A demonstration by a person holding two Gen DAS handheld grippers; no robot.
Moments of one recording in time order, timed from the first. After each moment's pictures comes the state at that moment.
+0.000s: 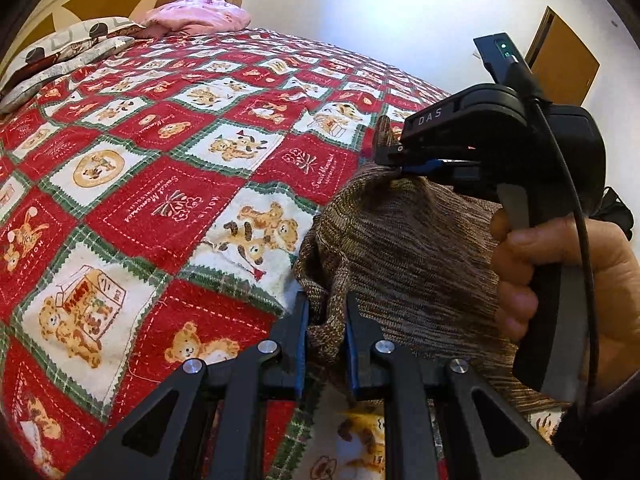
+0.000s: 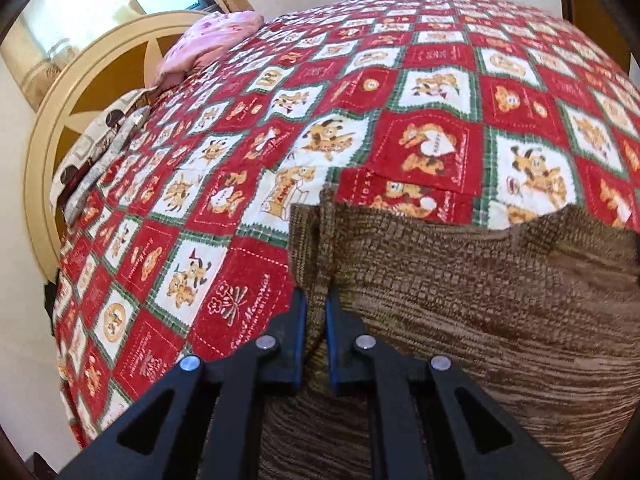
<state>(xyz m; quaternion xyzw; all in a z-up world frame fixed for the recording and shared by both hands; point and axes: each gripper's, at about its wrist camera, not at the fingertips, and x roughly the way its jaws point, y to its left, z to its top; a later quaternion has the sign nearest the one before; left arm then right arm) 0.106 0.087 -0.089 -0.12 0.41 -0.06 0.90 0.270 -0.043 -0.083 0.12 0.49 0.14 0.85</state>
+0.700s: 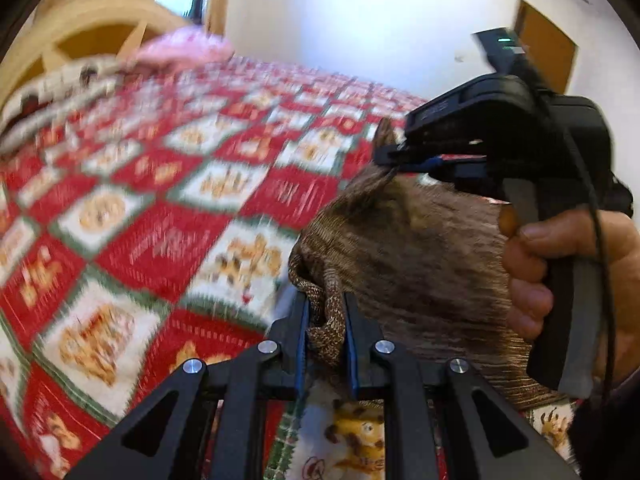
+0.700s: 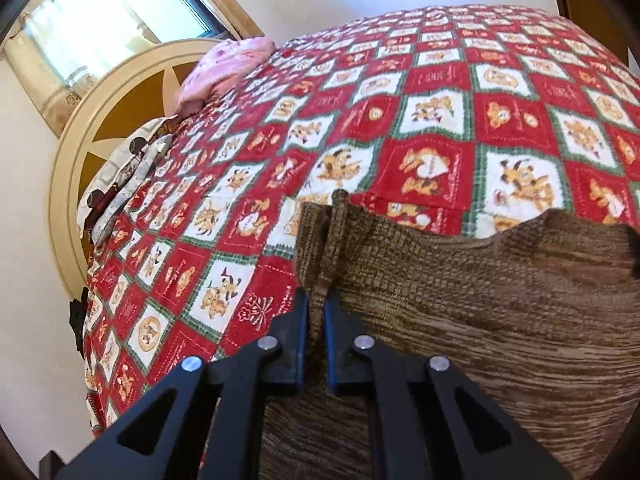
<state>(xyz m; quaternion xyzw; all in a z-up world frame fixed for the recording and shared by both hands) 0.091 0.067 -0.067 -0.06 0.35 -0.07 0.93 0.252 -0.061 -0.056 0.15 0.45 0.16 0.87</state>
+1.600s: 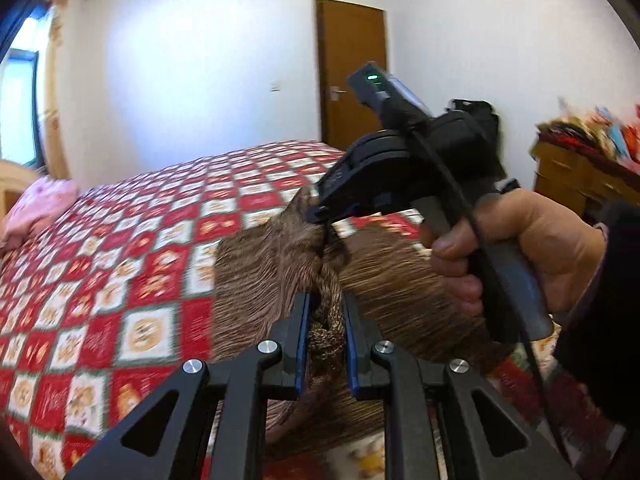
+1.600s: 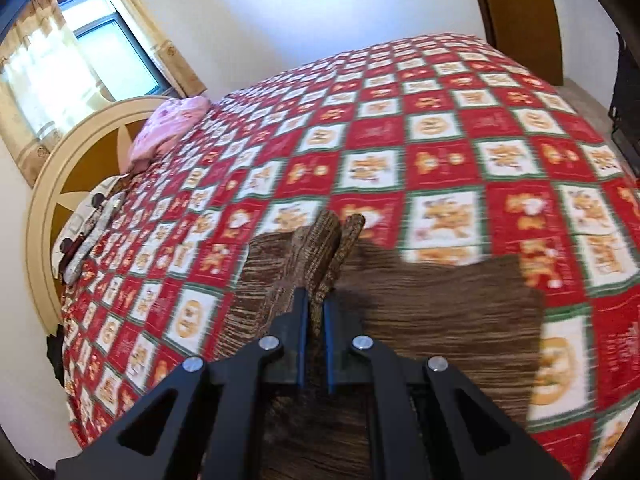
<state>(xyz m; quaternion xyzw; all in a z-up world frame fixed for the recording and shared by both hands) 0.029 -0.112 -0.005 0.10 0.23 -0.32 0.91 0.166 -0.254 -0.008 0.16 0.41 0.05 0.90</state>
